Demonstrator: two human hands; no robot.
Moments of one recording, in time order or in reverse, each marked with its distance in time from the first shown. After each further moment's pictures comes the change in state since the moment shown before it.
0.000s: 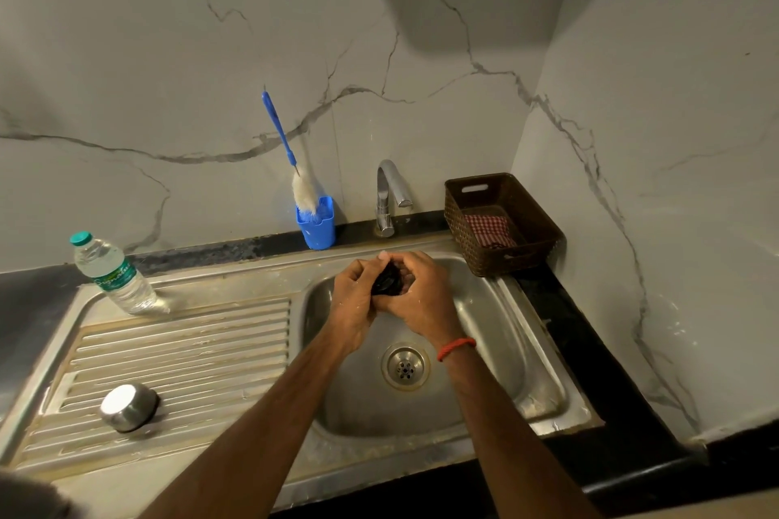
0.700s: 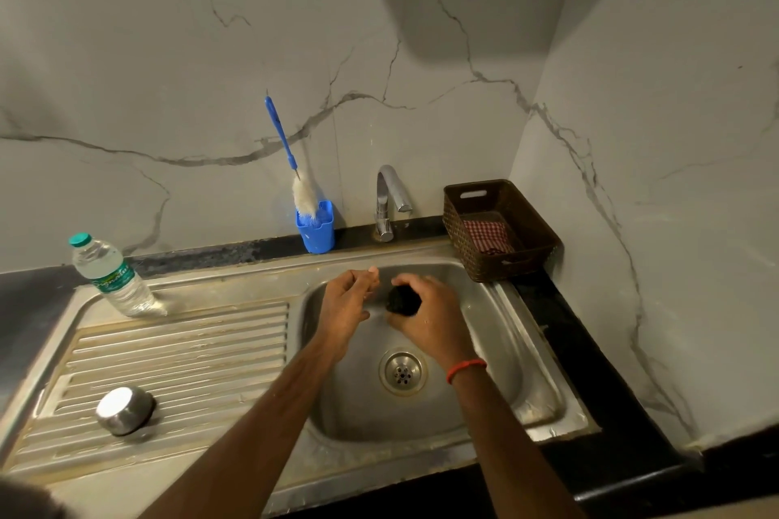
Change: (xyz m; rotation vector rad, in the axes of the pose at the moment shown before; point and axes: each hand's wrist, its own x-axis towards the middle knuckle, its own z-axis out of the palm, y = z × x) left_hand -0.001 -0.003 -0.014 0.375 0.125 0.032; right_hand -0.017 0.031 -0.005 -0.267 -0.044 0.021
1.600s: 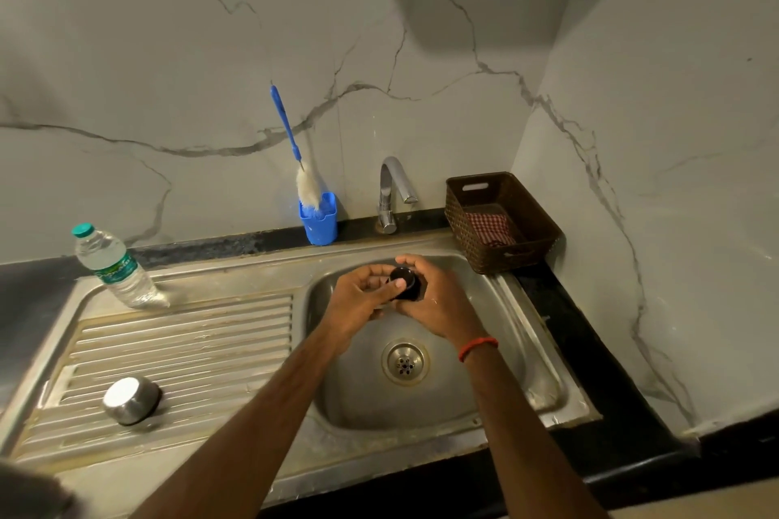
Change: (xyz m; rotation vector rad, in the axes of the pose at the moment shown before) left_hand -0.005 -0.001 -0.010 0.040 -0.220 0.049; right_hand 0.010 -0.009 -0.014 0.200 -0.162 0.011
